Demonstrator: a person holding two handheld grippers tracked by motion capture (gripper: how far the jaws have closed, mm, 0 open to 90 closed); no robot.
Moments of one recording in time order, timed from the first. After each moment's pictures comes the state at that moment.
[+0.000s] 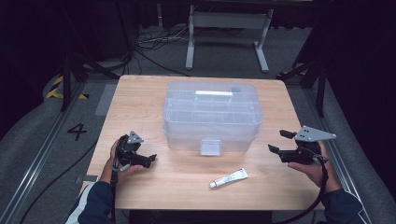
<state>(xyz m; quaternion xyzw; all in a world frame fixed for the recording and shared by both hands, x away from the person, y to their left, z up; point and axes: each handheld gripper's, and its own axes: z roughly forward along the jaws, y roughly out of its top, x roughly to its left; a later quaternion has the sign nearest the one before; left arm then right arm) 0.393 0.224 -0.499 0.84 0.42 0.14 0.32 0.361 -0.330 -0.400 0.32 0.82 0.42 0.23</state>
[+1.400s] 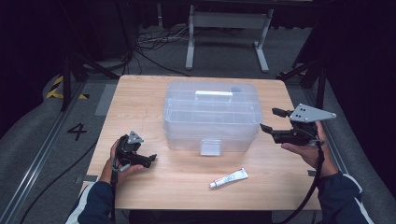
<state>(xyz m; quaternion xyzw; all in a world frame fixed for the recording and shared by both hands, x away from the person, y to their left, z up) 0.393 0.223 -0.499 0.84 0.42 0.14 0.32 0.381 -0.288 -0.330 0.26 0.81 0.45 0.27</state>
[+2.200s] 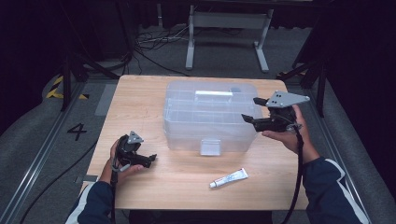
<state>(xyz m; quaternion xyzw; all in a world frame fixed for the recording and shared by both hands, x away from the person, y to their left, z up) 0.393 0.223 -0.499 0.84 0.42 0.14 0.32 0.414 -0.236 -0.318 0.24 0.83 0.43 0.25</state>
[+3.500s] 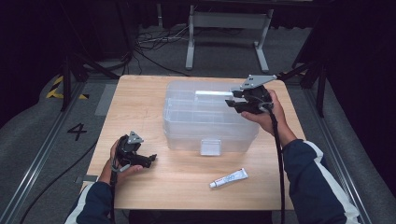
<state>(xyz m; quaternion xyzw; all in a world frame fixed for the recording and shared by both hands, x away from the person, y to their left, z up) 0.392 0.223 -0.499 0.84 0.42 0.14 0.32 0.470 -0.185 -0.316 0.26 0.85 0.39 0.23</state>
